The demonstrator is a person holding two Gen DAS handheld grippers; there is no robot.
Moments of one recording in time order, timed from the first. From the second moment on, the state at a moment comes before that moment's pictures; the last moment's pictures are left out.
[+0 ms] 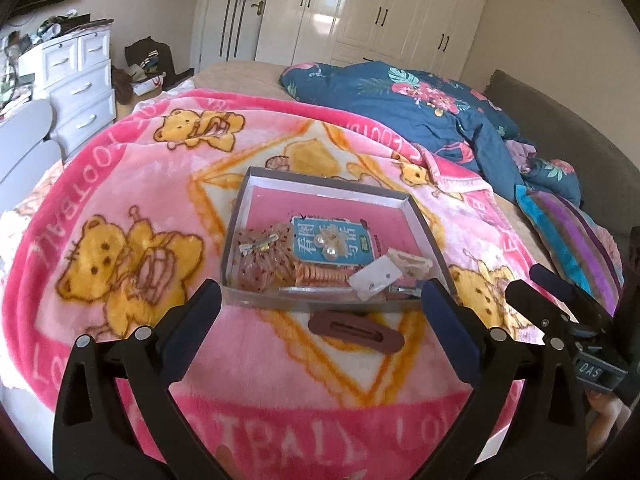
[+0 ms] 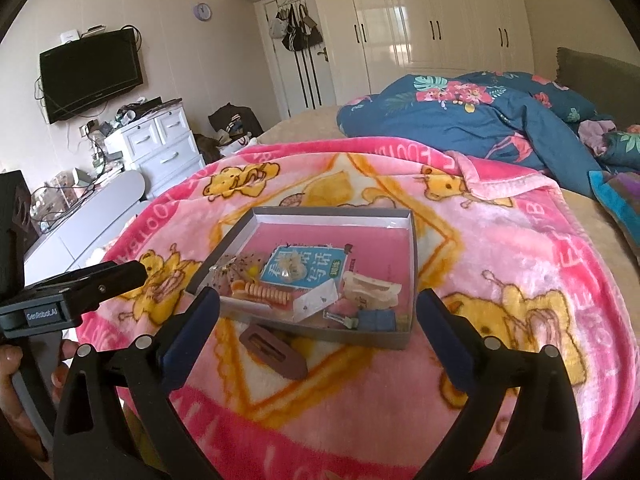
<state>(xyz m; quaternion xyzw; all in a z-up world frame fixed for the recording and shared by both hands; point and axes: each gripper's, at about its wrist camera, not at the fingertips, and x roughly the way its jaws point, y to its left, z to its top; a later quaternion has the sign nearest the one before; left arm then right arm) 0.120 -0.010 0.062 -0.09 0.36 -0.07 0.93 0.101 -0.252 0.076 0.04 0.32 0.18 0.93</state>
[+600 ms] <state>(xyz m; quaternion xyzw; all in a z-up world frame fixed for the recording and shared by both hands) 0.079 -0.009 0.031 -0.07 0.35 -0.07 0.93 0.053 -0.248 0.049 0.02 0.32 0.18 0.93</state>
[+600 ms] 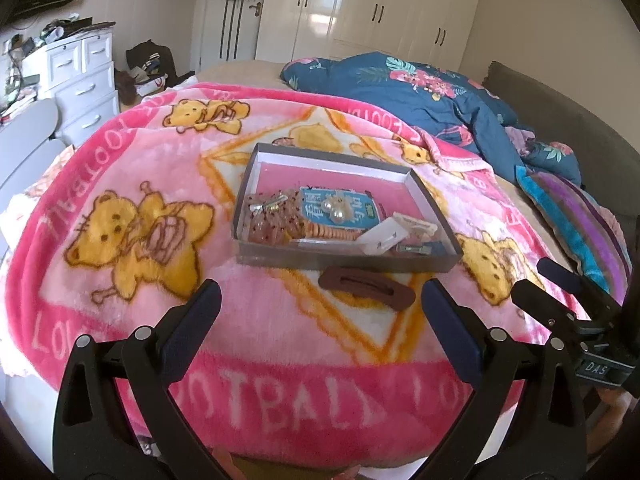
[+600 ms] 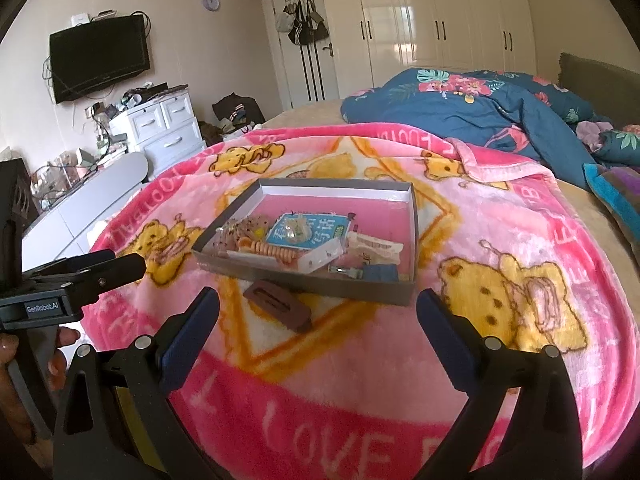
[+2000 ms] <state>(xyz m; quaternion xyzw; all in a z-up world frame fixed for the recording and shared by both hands) 0.063 -0.013 -0.016 -0.07 0.37 -0.07 0.92 0.037 -0.247 0.006 0.02 0.34 0.17 0.93</state>
